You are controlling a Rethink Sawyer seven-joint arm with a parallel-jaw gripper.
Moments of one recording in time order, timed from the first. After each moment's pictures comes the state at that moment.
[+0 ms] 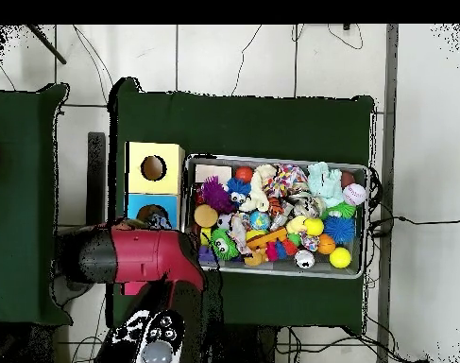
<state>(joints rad) 0.27 -0.71 -0.22 1.73 0.13 0.54 2.09</state>
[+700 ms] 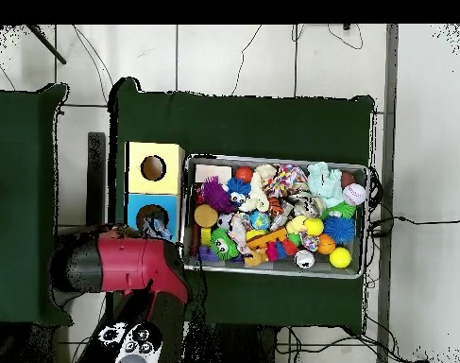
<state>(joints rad) 0.36 -0.69 -0.29 1.73 0.18 0.54 2.09</state>
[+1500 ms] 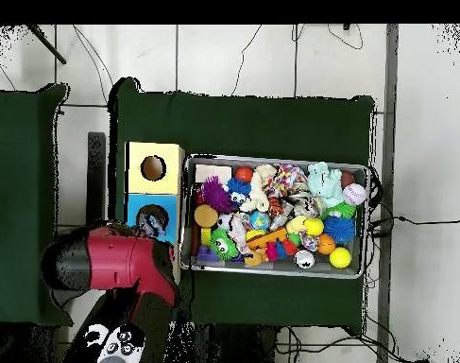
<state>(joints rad) 0.43 -0.63 -0.36 1.67 0.26 0.54 2.09</state>
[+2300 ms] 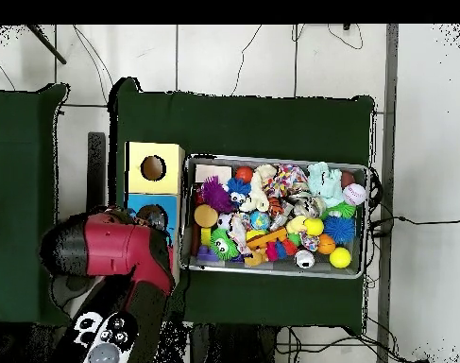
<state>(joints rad) 0.45 -0.57 -0.41 1.60 0.31 0.54 2.09</state>
